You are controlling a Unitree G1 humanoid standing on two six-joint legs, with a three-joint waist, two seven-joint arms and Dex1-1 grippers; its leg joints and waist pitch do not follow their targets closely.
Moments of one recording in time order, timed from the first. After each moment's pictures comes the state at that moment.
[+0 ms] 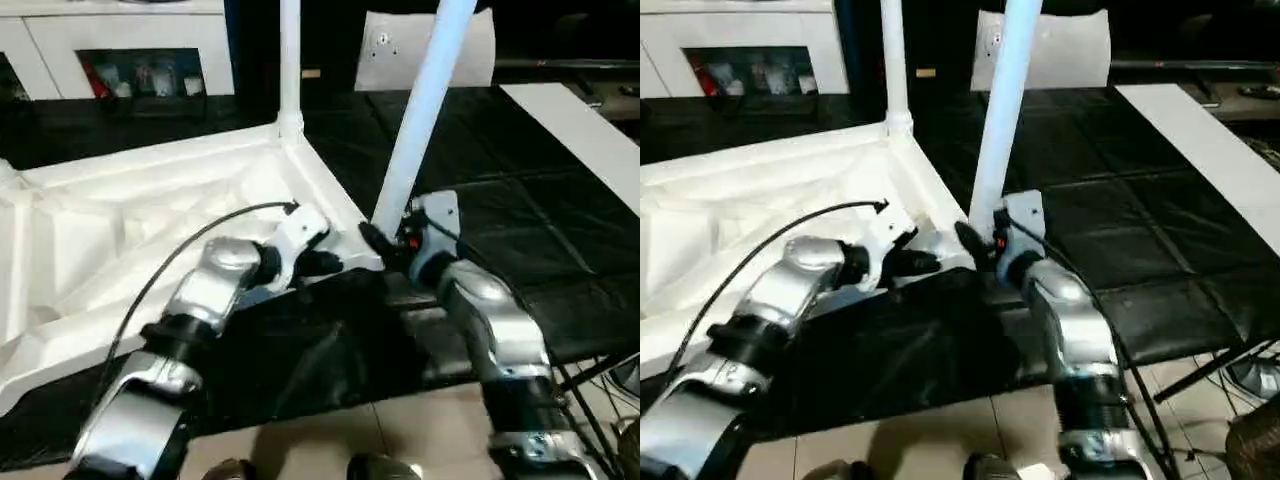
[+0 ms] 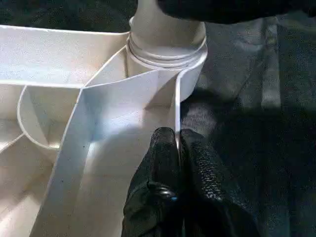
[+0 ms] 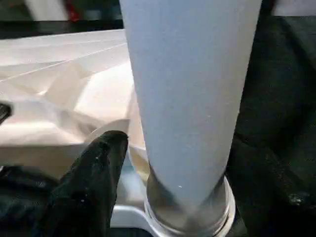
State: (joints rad) left arm -0.67 0.21 -0.19 0.57 0.07 0.28 -0.96; right arm -0.40 -0.09 -0.03 0.17 0.12 0.42 0.51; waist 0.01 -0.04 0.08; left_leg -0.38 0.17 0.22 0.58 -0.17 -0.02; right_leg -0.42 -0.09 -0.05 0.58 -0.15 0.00
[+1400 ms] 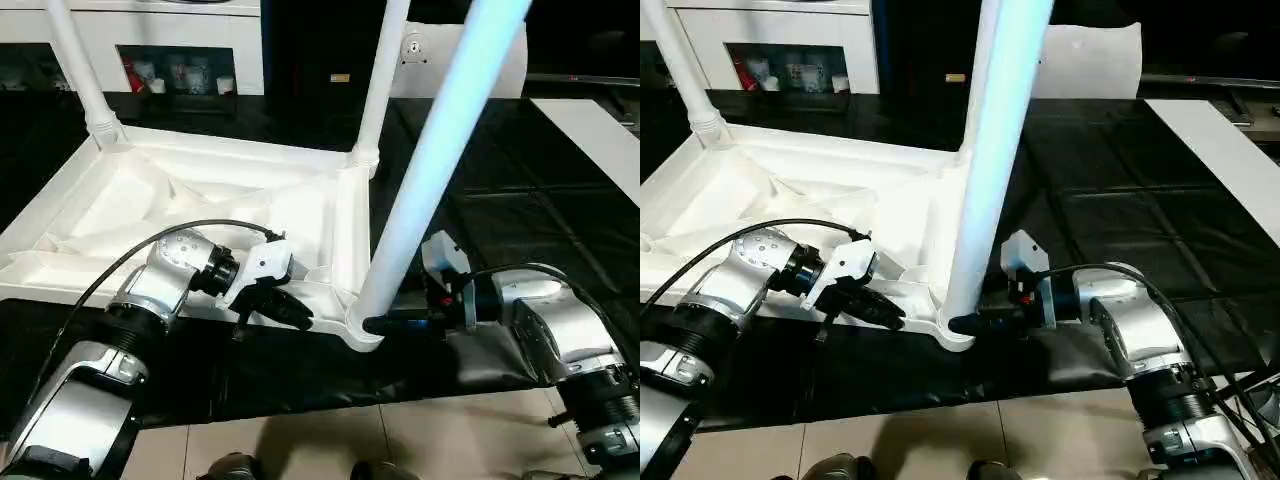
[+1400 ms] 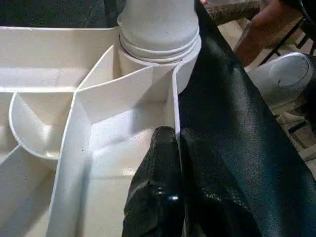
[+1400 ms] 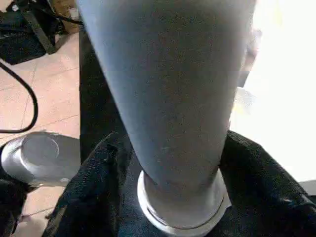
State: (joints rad) left arm -0.70 0.42 -0.31 0.70 0.01 -0.07 -1.55; right arm -0.43 -0.47 0.19 0.25 0.24 0.27 1.36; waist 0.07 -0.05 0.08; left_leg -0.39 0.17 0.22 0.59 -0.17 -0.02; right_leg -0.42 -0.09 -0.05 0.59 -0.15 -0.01
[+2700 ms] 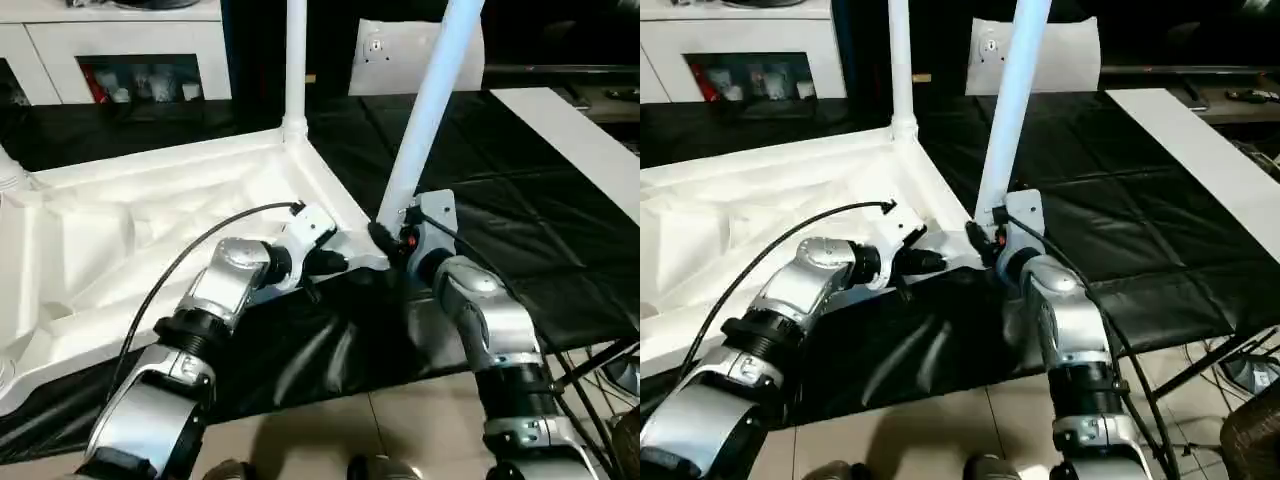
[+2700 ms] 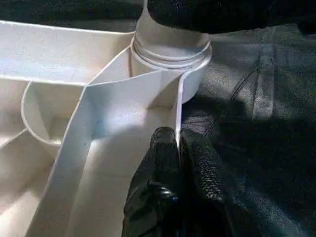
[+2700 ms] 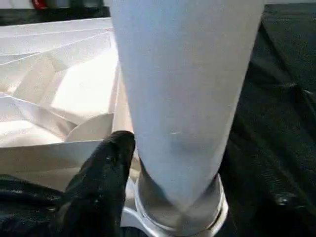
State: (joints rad) left arm -0.70 0.15 -0.18 0.64 0.08 0.30 -0.90; right arm -0.44 -0.05 -0.05 0.24 0.07 0.43 0.39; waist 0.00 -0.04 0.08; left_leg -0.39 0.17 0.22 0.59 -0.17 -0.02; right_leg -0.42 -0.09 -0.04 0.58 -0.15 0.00
